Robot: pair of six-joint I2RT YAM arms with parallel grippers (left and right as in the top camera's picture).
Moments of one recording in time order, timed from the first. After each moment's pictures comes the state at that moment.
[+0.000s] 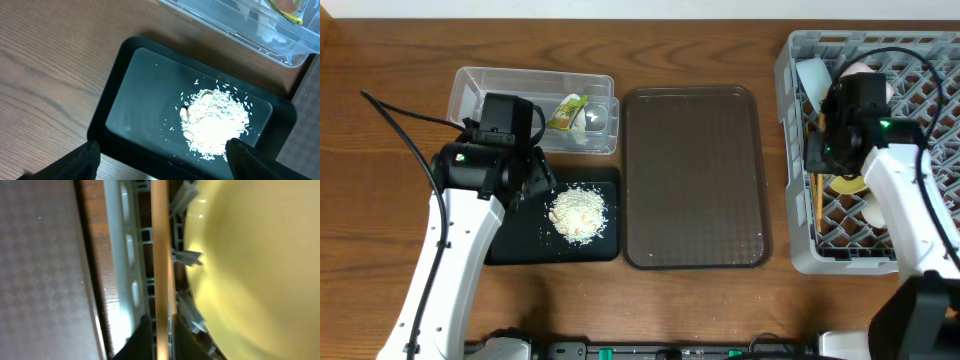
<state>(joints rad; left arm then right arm) -0.13 1.34 1.25 -1.18 -0.24 -0.54 -0.03 1.60 1.25 -0.88 0.07 0.06</state>
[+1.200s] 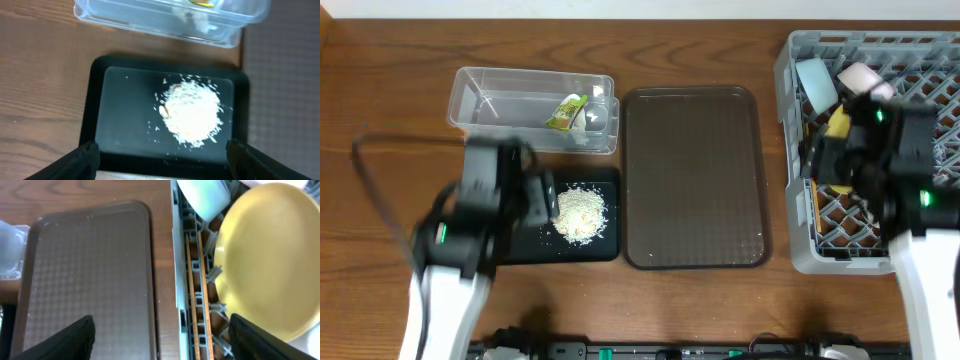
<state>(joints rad) -0.16 0.96 1.04 -1.05 -0.12 -0.28 -0.03 1.12 1.08 -0.79 -0.11 0.13</state>
